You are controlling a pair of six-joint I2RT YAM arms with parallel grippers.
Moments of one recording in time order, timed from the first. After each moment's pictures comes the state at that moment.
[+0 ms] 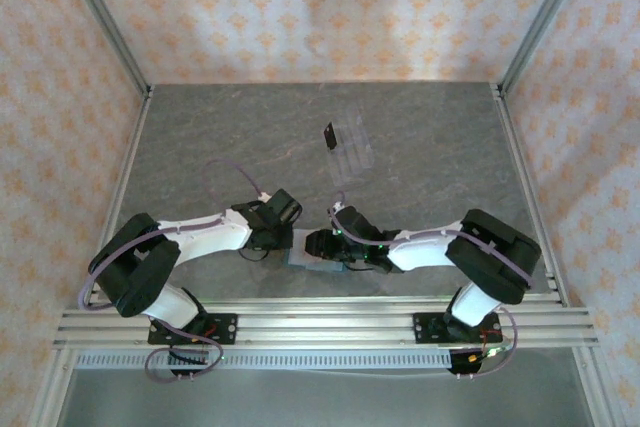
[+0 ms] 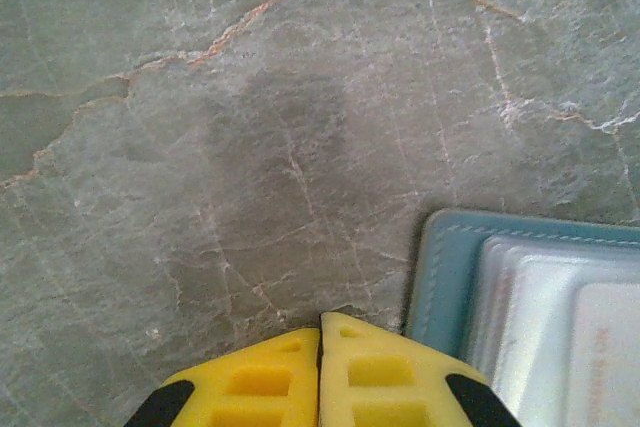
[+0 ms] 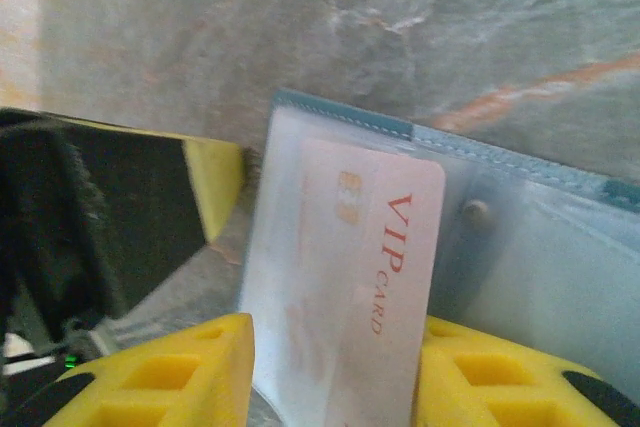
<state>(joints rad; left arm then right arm) -0.70 1.52 0.71 -0.46 -0.12 -0.75 0.96 1.59 0.58 0.28 -0.18 1.00</state>
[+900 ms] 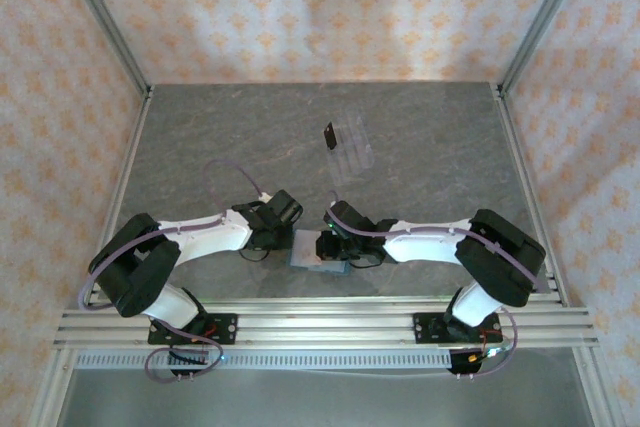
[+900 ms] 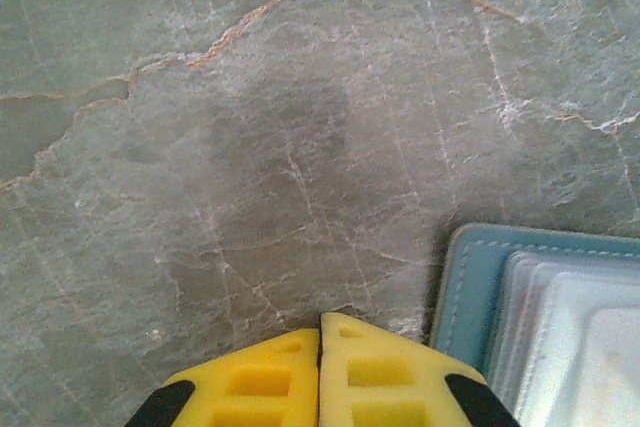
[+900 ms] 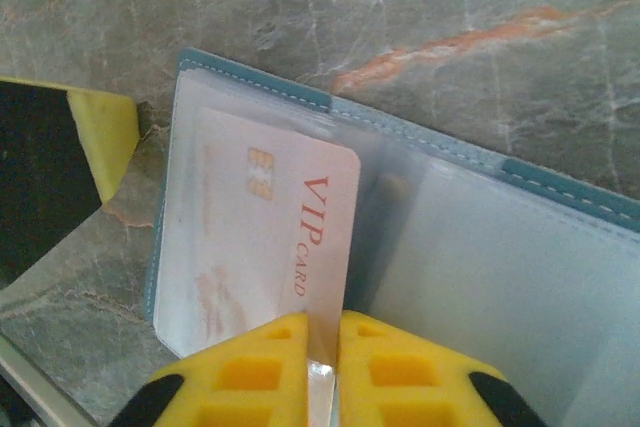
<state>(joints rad) -0.70 1.52 0.71 -0.45 -0.13 -0.75 0.96 1.57 0.71 -0.07 -0.14 0.89</state>
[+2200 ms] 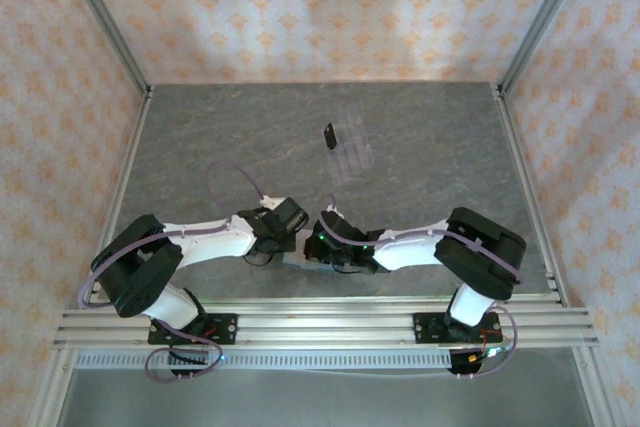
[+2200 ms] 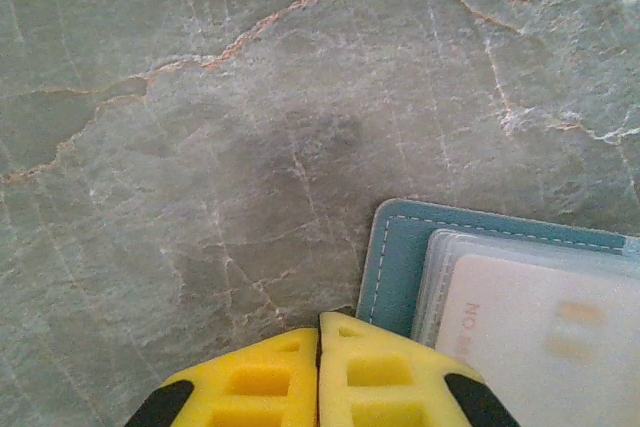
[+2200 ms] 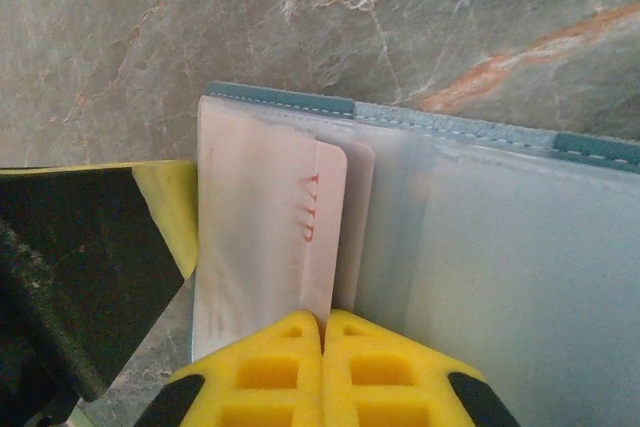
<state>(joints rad) -0.77 1.53 0.69 -0.43 -0.24 -0.84 1.05 1.67 0.68 0.18 -0.03 1.14</state>
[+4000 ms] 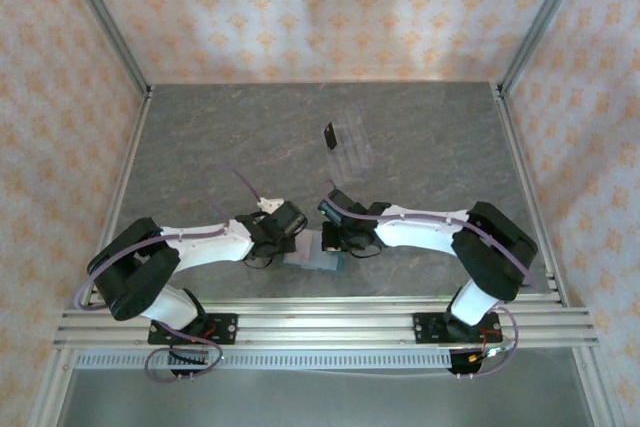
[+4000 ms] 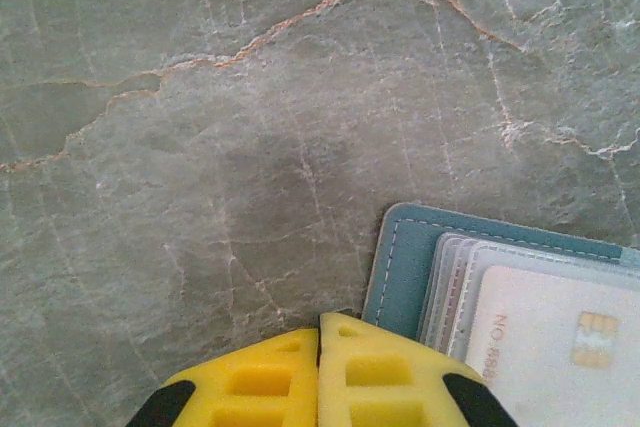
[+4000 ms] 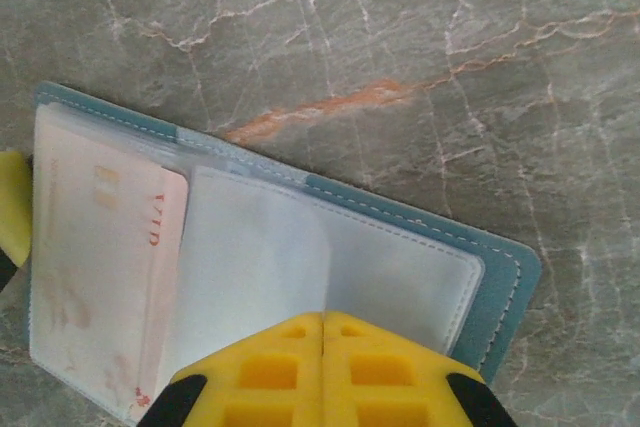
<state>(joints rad) -0.79 1.51 0.64 -0.37 -0.27 -0.89 0.92 1.62 0.88 -0.38 -0.06 0.85</state>
